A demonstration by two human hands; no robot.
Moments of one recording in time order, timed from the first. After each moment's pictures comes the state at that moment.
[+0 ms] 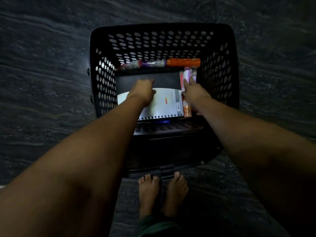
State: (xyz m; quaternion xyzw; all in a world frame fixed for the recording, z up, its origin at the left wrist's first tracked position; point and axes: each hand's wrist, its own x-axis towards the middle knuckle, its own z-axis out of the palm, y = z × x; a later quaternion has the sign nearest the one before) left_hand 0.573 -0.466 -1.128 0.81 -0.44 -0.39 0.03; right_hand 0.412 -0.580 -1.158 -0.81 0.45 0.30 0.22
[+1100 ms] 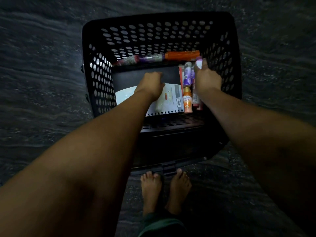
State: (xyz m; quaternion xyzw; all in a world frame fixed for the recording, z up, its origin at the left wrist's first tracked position) left_hand 0.555 -0.482 -1.131 0.80 -0.43 -0.41 0.09; right_hand 0.406 -0.593 -1.139 -0.84 0.48 0.24 0.04
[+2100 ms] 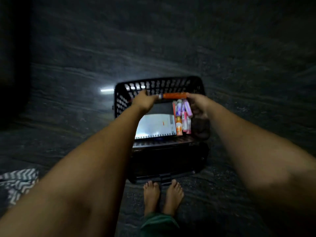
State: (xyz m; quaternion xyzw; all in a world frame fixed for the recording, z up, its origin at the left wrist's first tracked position) left_hand 0.592 -0.490 -0.927 0.81 -0.17 -0.48 0.29; right_hand 0.426 -0.607 -0.910 -0.42 0.64 0.09 0.64
